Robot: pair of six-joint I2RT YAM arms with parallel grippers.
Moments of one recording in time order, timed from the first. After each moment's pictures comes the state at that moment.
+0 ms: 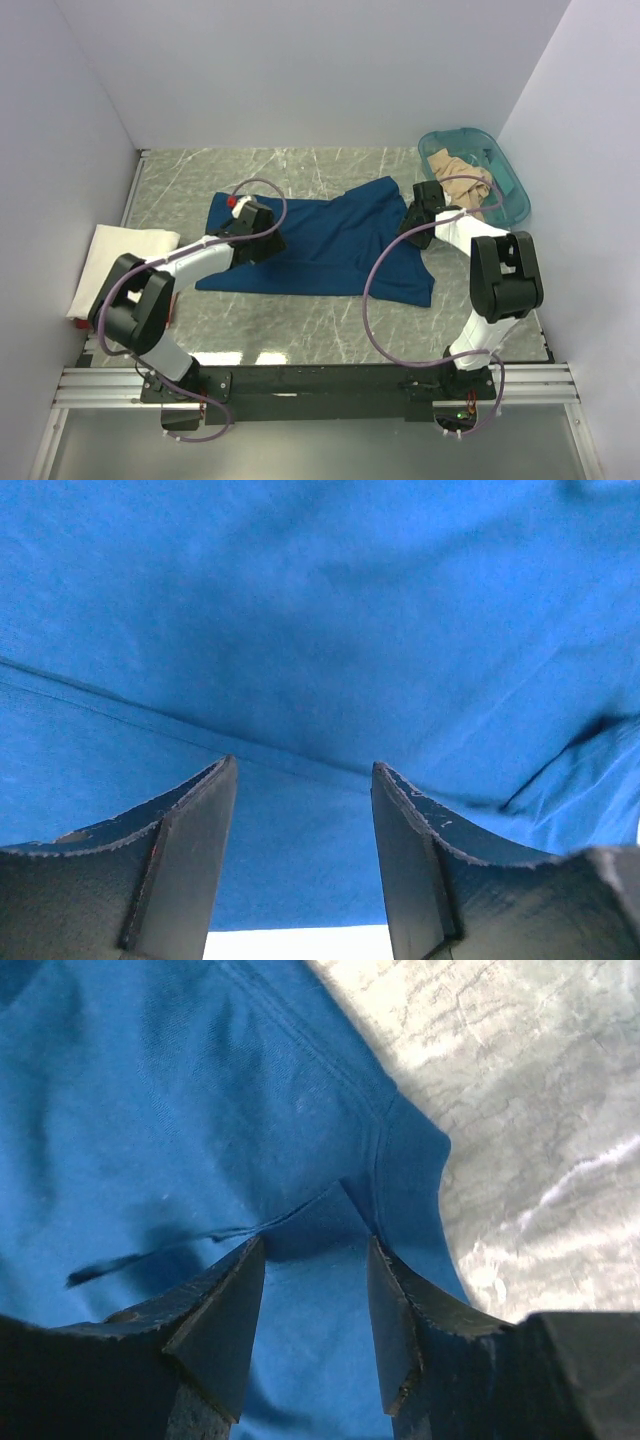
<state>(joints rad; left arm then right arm) -0.48 1.57 0.90 -0.18 -0.14 -0.90 0.13 1.73 1.05 -0.34 0.09 0.62</state>
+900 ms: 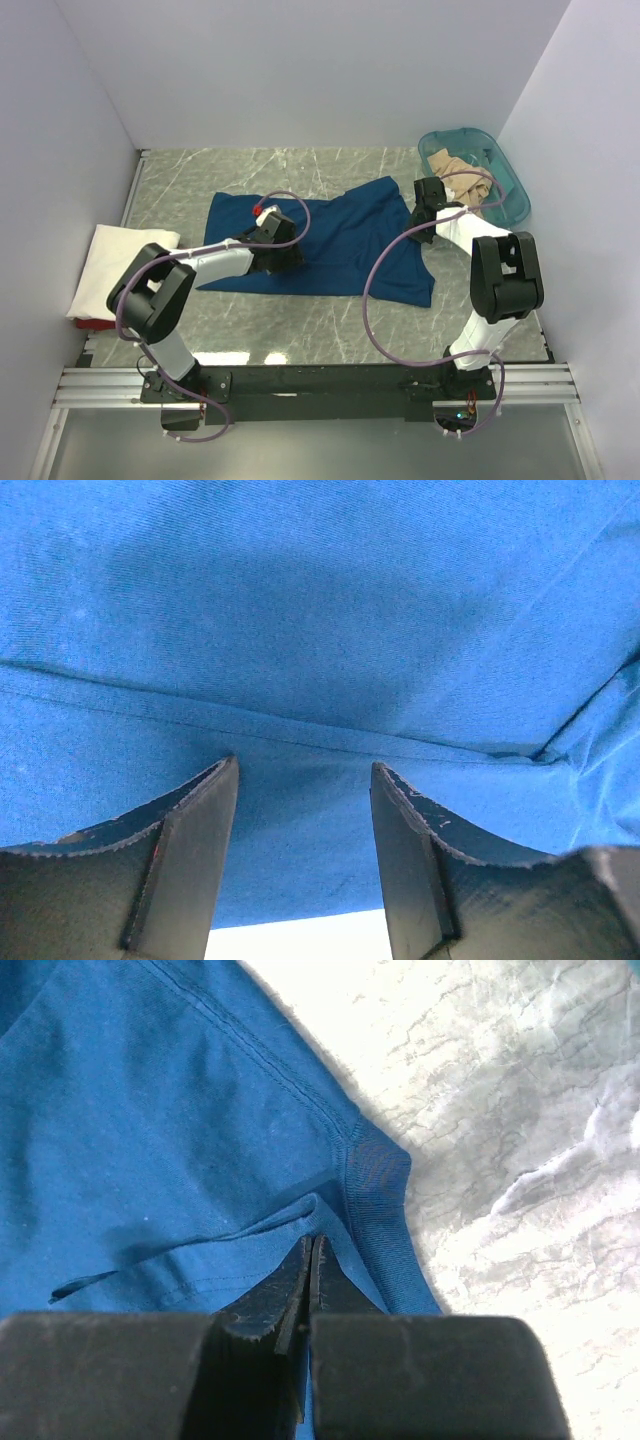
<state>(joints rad) -0.62 1.68 0.92 -0.16 -0.12 -0.88 0.13 1.74 1.08 -0.38 0.16 0.60</state>
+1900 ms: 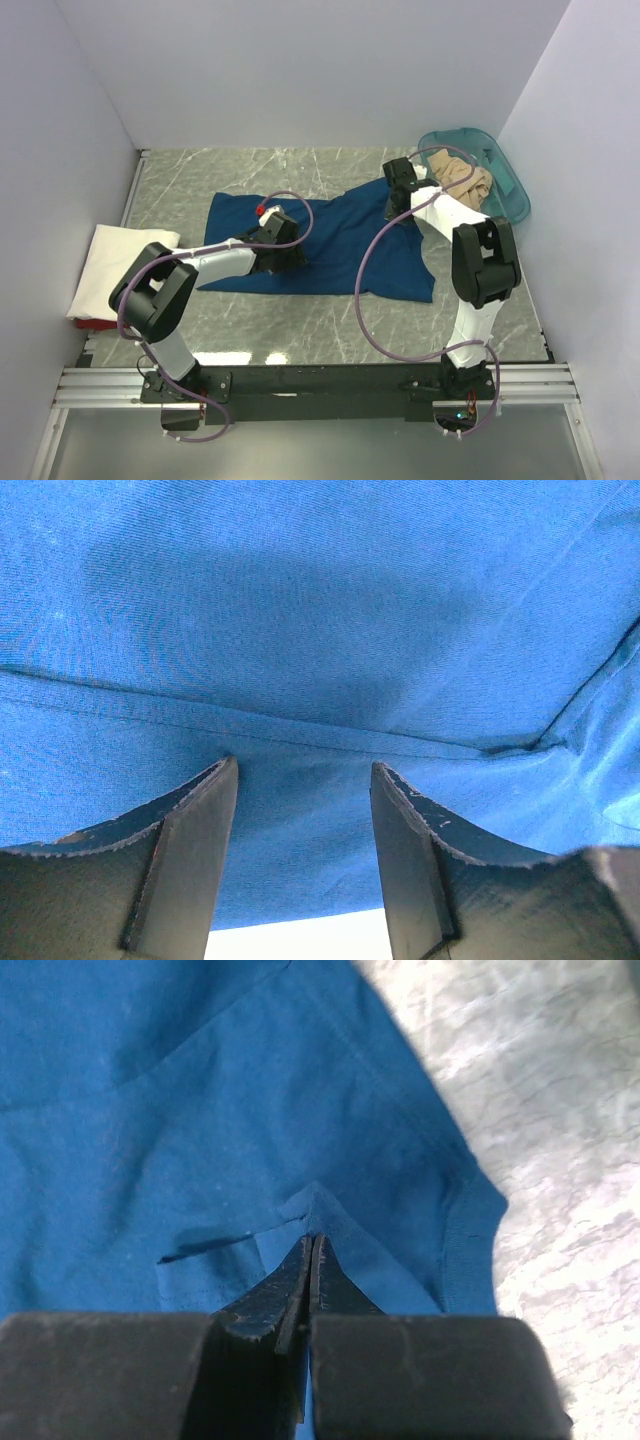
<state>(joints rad) -0.64 1.69 0.93 -0.16 -0.13 -0.88 0.28 1.89 1.38 -0.55 0.31 0.53</state>
